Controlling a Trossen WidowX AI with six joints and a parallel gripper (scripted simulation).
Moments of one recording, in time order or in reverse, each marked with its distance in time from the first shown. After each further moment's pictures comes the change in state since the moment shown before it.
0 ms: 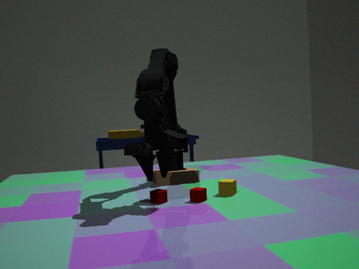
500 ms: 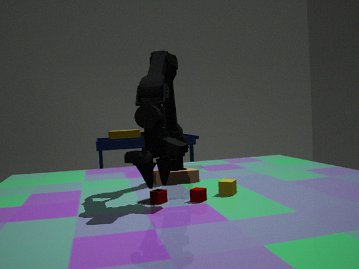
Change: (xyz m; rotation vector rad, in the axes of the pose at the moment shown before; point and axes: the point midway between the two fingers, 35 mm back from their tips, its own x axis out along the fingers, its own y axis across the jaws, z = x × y) arm 0.020 -0.001 0.001 0.000 -0.004 -0.008
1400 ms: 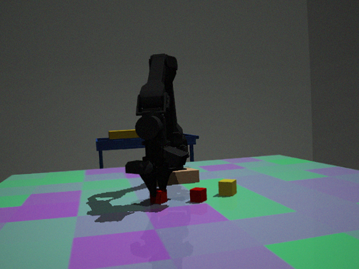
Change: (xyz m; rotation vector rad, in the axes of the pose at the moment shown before) arm 0.024 0.004 -0.002 -0.001 0.010 0.020
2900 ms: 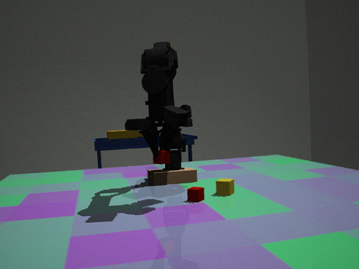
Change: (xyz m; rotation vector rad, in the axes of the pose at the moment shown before) arm -0.103 0.010 0.018 0.213 -0.006 -0.005
